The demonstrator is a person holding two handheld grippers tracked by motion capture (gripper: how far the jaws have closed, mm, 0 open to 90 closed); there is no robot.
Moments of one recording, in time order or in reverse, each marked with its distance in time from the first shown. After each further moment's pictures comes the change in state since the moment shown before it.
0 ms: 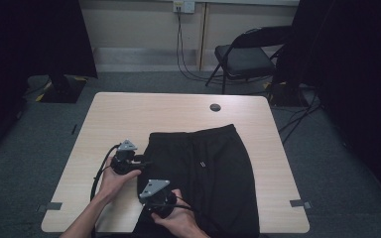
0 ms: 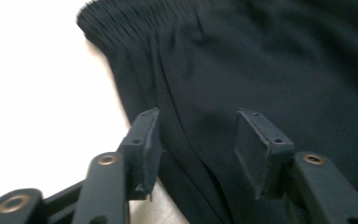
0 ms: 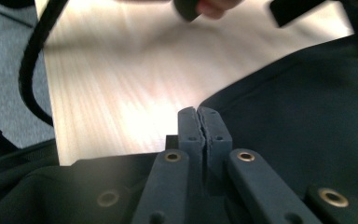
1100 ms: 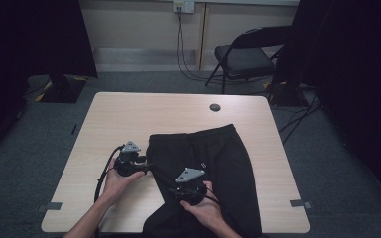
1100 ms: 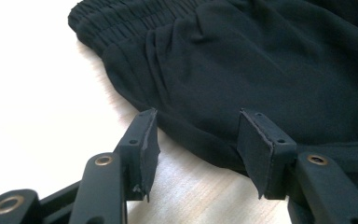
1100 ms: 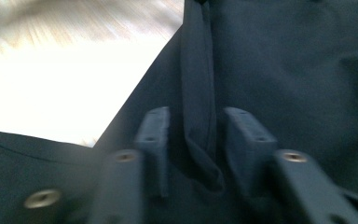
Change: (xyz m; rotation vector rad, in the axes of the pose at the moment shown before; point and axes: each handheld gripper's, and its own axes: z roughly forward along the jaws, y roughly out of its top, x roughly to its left) left arm -0.013 -0.001 0.011 0.058 0.026 0.018; right arm -0.064 -0.052 -0.028 0.009 -0.143 0.142
